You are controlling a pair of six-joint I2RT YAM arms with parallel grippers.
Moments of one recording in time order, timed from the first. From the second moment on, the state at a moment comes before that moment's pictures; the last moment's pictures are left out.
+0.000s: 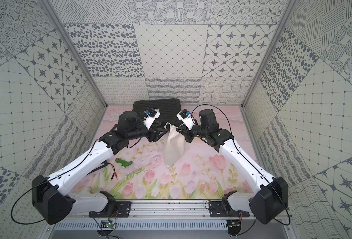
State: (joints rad) left arm -0.50 1.34 1.19 -0.26 0.39 0.11; right arm 0.49 1.30 1.18 -0.39 -0.56 -0.19
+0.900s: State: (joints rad) left arm -0.50 1.47 1.29 -0.26 0.40 0.34; right arm 0.49 1.30 1.18 -0.40 -0.58 -0.19
